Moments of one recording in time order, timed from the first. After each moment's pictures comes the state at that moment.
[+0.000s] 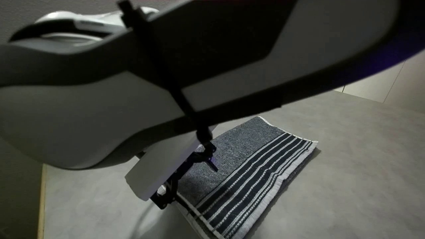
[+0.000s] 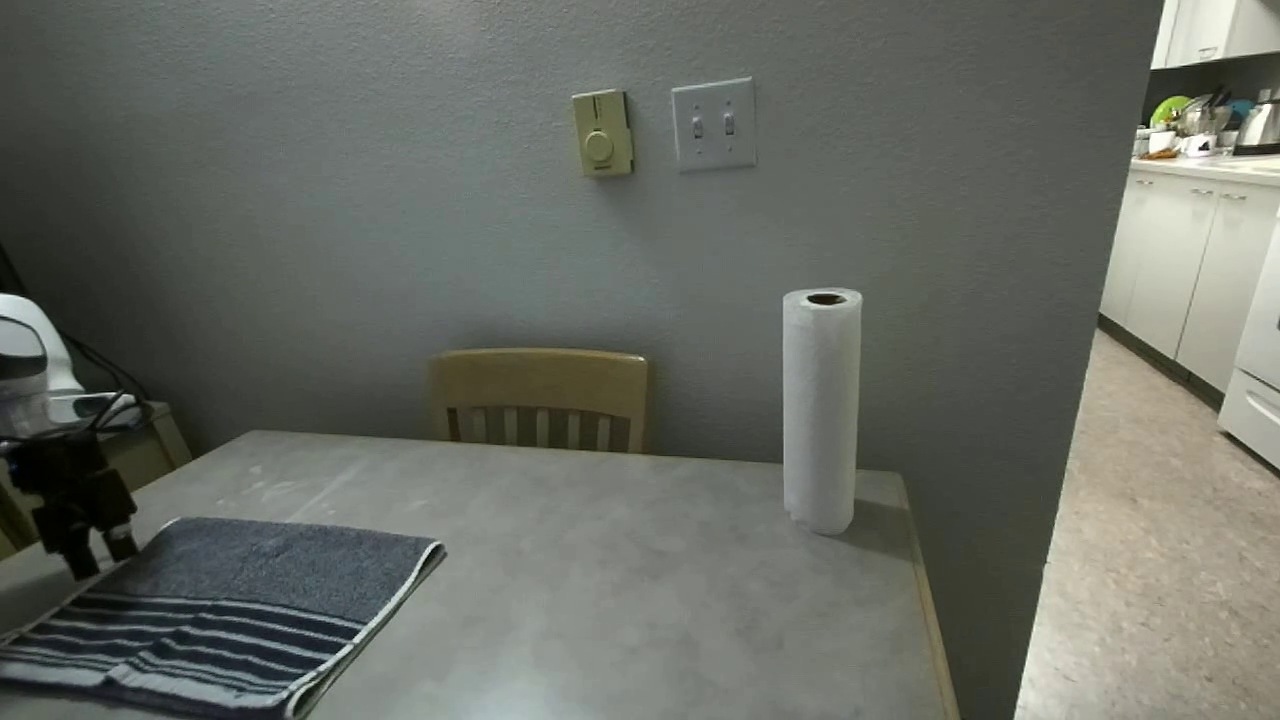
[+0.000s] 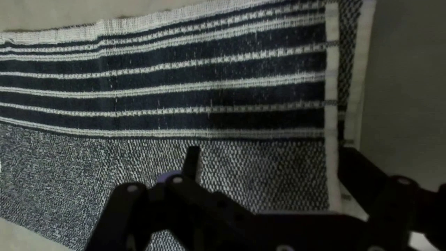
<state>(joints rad) 0.60 1.30 0.03 -0.60 -0.24 1.48 0.60</state>
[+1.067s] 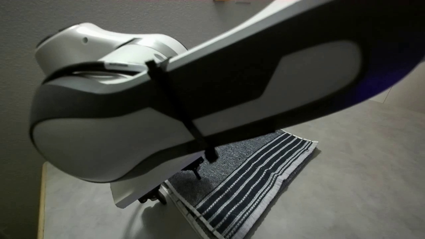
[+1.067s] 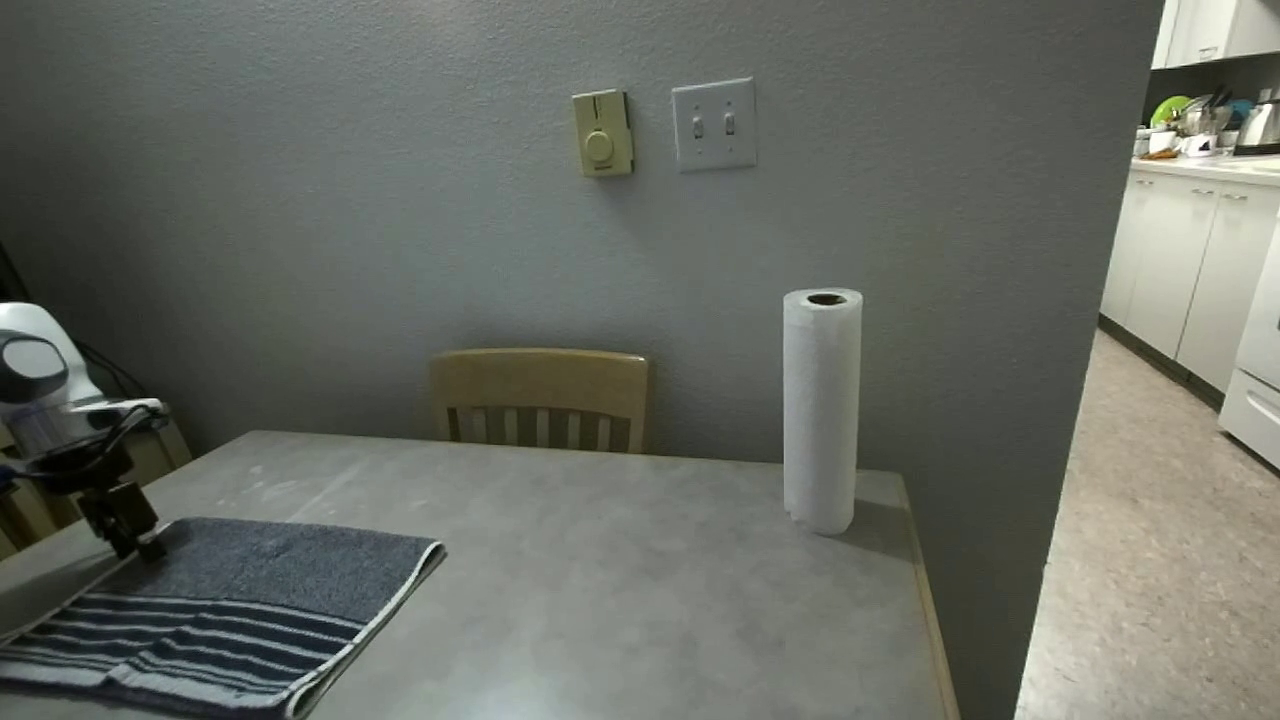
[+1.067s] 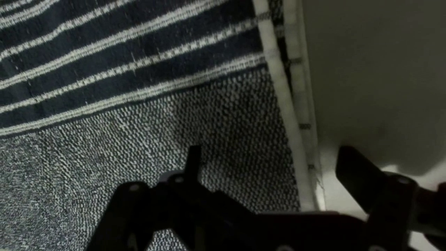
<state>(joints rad) 0.58 1.34 0.03 -0.59 -0.23 1.70 0.80</state>
